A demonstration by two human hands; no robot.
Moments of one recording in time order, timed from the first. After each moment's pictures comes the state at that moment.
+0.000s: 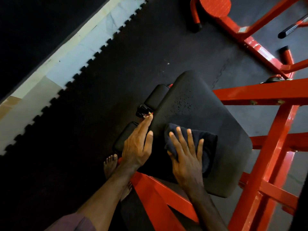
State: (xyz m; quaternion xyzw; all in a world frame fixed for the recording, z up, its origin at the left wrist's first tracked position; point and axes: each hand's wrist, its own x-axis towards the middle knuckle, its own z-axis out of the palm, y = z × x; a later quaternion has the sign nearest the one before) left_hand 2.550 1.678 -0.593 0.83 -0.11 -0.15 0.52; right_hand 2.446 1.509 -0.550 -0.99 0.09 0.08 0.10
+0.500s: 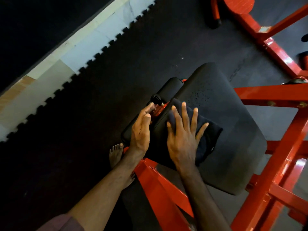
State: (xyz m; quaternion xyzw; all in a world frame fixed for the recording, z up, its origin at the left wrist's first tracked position) left_hand 2.550 1.699 -0.591 0.66 0.10 -0.18 0.72; right_hand 2.504 1.566 -0.552 -0.98 0.16 0.08 0.11
